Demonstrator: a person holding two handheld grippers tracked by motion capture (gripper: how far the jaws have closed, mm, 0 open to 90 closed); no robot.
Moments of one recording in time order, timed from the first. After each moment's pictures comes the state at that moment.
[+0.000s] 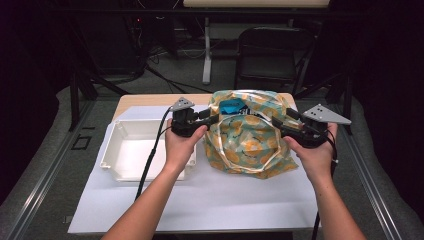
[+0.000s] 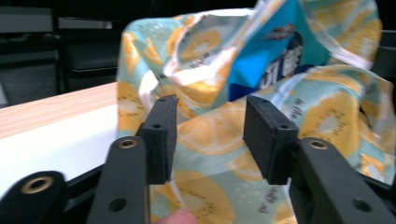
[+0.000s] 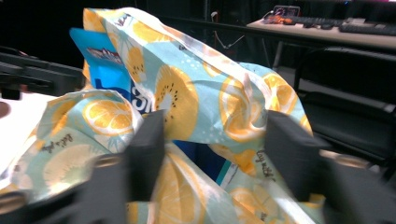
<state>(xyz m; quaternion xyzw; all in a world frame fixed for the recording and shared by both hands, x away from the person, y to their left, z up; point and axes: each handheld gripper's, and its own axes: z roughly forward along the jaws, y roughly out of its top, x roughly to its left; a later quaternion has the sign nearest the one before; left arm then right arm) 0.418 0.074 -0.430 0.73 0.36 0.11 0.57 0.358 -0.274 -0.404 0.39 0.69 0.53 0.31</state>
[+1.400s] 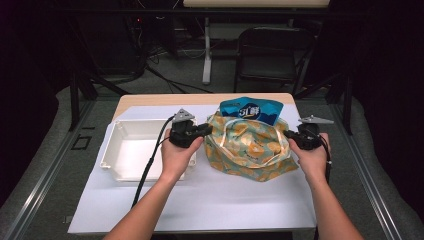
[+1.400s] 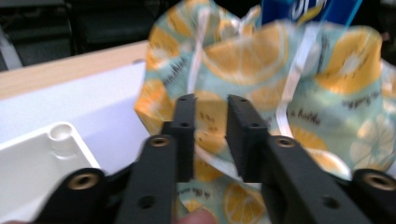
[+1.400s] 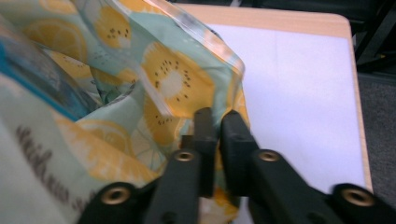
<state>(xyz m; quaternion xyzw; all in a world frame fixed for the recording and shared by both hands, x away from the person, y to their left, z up) 0.406 0.086 -0.454 0.75 0.38 0.12 0.53 0.412 -0.314 -0.496 0.55 0.70 0.39 0.23</state>
